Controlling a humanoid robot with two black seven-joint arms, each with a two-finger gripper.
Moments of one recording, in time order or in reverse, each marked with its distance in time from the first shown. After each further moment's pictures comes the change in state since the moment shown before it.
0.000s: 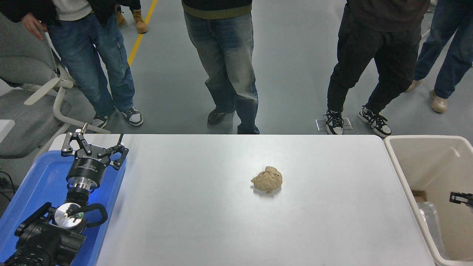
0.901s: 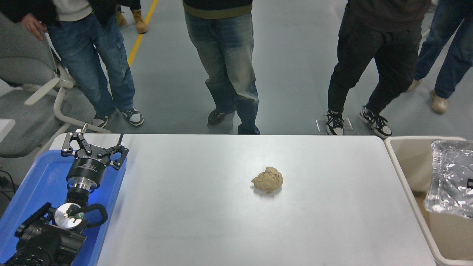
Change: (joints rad) left arm 0.002 0.000 -0.001 0.000 -0.001 0.000 0.000; right arm -0.196 0.132 0.024 -0.306 -0.014 -0.018 0.001
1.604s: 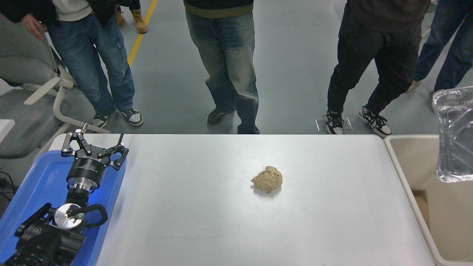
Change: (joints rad) left arm 0.000 0.000 0.000 0.000 0.001 0.000 0.000; right arm 0.829 -0.368 -0.483 0.691 -0.029 0.195 0.005
